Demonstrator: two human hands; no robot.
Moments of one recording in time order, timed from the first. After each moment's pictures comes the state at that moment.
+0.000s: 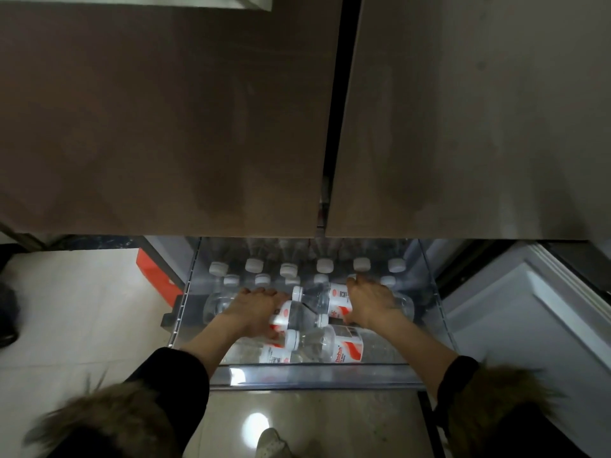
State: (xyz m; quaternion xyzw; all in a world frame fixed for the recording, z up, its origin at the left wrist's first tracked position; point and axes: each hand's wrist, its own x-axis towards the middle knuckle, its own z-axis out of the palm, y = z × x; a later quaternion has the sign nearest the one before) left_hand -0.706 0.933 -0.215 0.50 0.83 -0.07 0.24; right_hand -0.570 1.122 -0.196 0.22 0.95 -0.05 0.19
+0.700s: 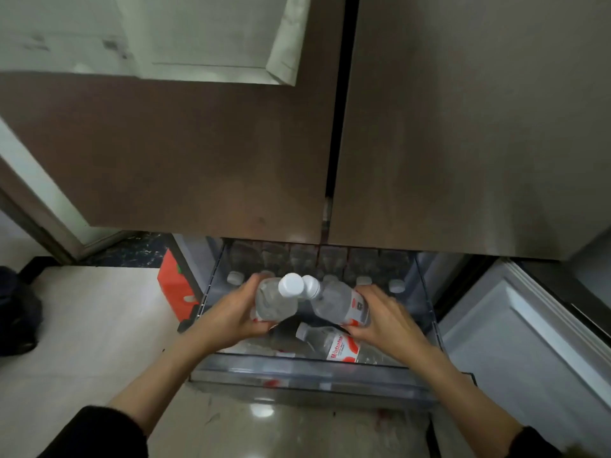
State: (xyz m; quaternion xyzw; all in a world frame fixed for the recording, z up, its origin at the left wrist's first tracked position) left_hand -0.675 0.875 -0.125 0.44 0.83 0.30 0.17; right_hand -0.519 1.110 -0.143 0.16 0.96 -0.23 -0.03
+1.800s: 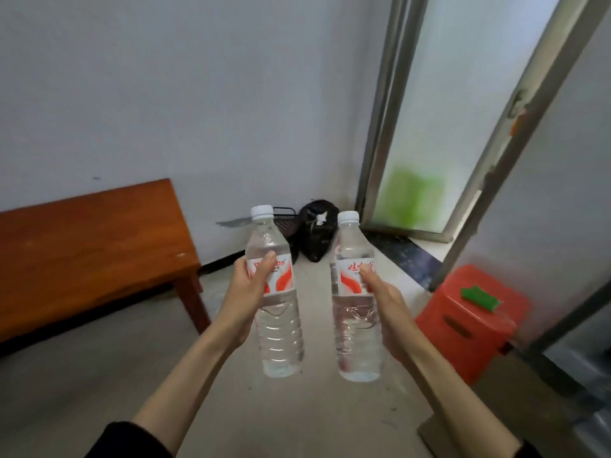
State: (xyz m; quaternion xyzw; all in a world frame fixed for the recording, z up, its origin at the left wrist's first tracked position) left_hand -0.503 0.314 -0.068 -0.23 0.61 0.74 -0.17; right_hand -0.571 0.514 -0.069 -0.07 0.66 -0.72 0.22
